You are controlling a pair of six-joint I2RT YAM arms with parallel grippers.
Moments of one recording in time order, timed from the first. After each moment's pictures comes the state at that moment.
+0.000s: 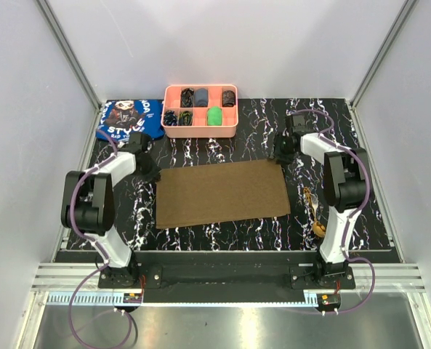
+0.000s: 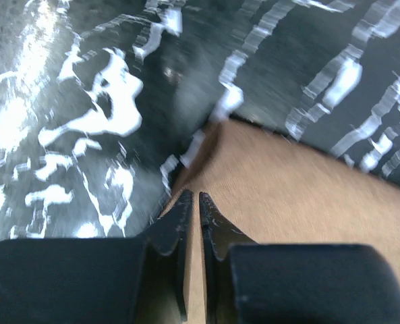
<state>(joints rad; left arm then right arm) -0.08 1.72 1.04 -0.47 0.02 -0.71 0.16 2.01 1.37 -0.38 -0.15 0.44</state>
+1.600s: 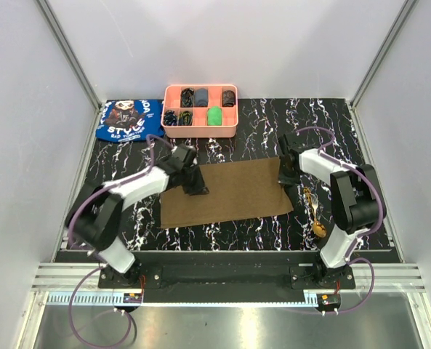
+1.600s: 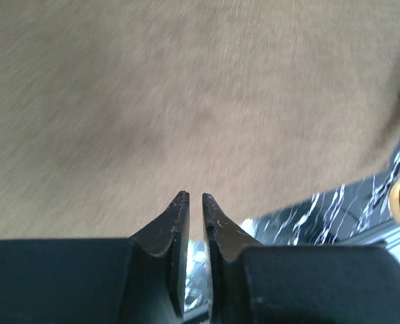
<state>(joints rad) -0.54 1.56 0.93 -0.36 0.18 -0.80 0.27 1.77 1.10 -0.58 0.12 0.47</state>
